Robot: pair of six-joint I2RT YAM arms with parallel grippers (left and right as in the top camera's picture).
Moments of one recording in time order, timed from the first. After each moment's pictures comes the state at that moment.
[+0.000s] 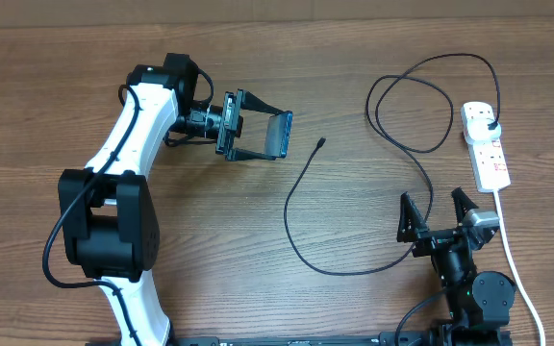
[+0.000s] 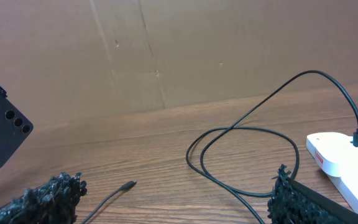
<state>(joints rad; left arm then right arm) -0.12 2.05 1.65 -1.24 1.37 -1.16 -0.03 0.01 0.02 -0.02 -0.19 0.20</state>
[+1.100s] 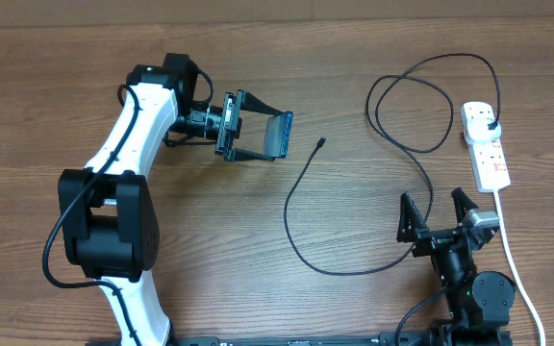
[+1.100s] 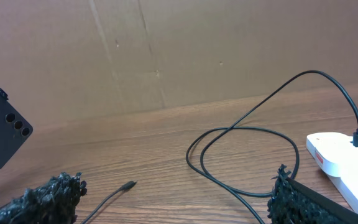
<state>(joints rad) -0.12 2.05 1.65 -1.24 1.35 -1.18 -0.03 0.01 0.02 -0.02 -0.19 0.20</state>
